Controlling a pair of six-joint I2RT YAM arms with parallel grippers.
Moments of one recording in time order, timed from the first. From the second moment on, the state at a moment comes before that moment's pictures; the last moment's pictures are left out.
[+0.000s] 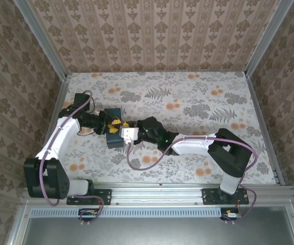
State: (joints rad) left arm -0.13 1.33 1.04 -0.86 0.79 -1.08; right arm 0.94 1.77 0.98 0.52 -0.02 -0.85
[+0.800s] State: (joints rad) left arm -0.14 1.32 1.04 -0.86 0.79 -1.09; right arm 0.96 1.76 0.98 0.53 -0.02 -0.86
